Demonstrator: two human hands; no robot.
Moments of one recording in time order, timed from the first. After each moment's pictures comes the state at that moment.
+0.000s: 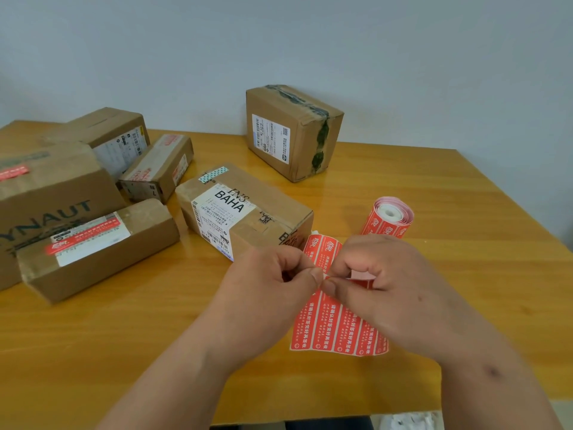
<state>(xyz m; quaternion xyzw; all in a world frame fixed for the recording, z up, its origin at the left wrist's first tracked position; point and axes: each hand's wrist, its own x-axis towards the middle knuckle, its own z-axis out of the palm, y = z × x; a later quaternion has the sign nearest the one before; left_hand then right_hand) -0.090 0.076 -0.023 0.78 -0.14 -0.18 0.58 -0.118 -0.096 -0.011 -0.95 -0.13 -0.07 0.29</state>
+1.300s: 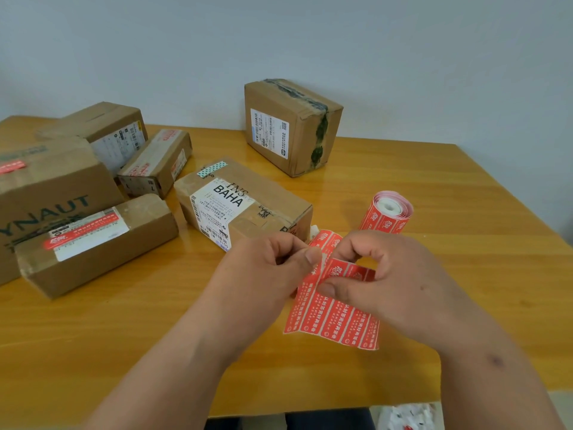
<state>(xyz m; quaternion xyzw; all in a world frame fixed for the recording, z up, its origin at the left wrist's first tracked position) -0.089 0.078 -0.017 0.77 -0.14 -0.17 0.60 -0.125 -0.091 -0.001 -0.92 -0.01 0.00 0.40</state>
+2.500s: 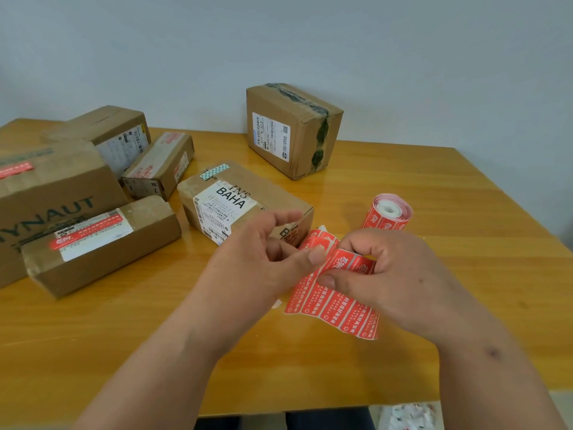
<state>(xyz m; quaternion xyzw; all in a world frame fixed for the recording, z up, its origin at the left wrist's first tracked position) -0.085 0.085 -0.016 0.73 -0.13 -0.16 0.65 -0.123 -0.089 0.004 -0.91 0.00 0.03 0.41</state>
